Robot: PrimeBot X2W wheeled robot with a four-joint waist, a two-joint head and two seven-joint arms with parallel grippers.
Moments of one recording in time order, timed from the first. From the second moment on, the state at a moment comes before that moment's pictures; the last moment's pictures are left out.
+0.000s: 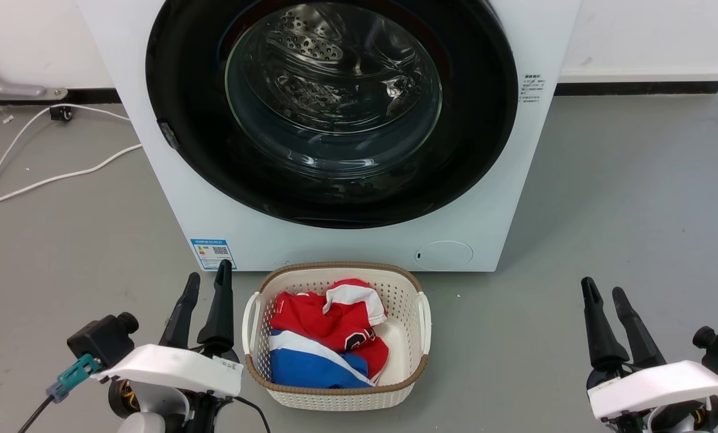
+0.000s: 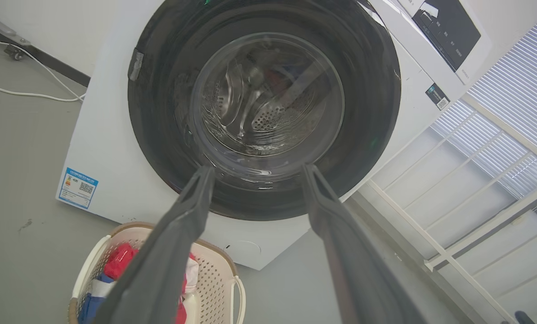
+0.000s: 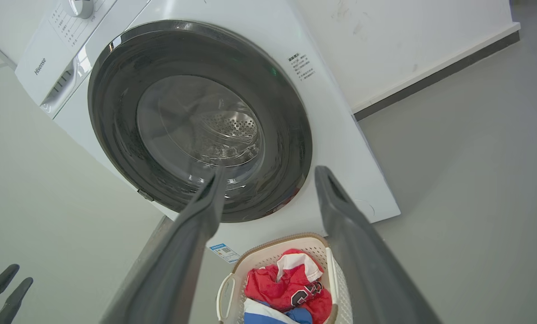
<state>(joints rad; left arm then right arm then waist) -0.10 0.08 -0.04 0.16 -0.74 -0.13 -0.11 0.00 -0.05 -0.02 0.10 0.66 0.13 -0.07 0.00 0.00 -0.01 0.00</state>
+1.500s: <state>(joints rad) -0.11 0.10 -0.06 0.21 -0.28 -0.13 -0.22 0.04 -0.05 -0.02 0.02 0.17 0.13 -0.11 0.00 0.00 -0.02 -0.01</state>
